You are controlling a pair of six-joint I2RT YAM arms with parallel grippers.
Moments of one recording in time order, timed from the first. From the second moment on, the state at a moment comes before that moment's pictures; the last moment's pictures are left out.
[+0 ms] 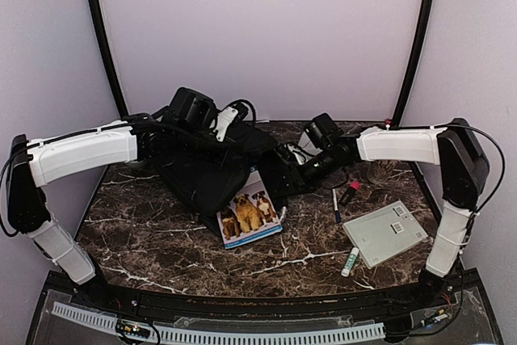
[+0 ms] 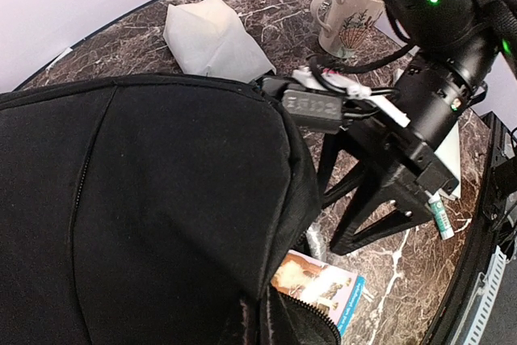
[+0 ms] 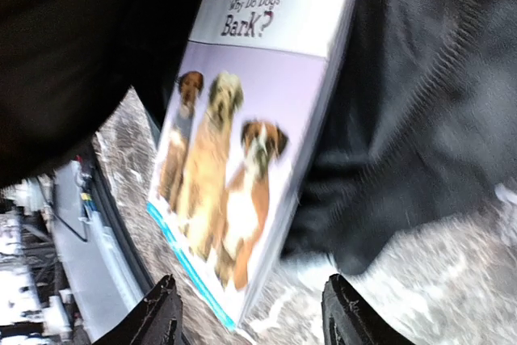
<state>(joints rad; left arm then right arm) -0.79 1.57 1.33 -0.41 0.15 -0.11 0.68 1.85 1.31 -0.47 -0.65 0.30</state>
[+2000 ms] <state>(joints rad) -0.79 1.67 1.58 -0.74 0.27 0.13 1.21 1.88 1.37 -0.56 0.01 -0.87</state>
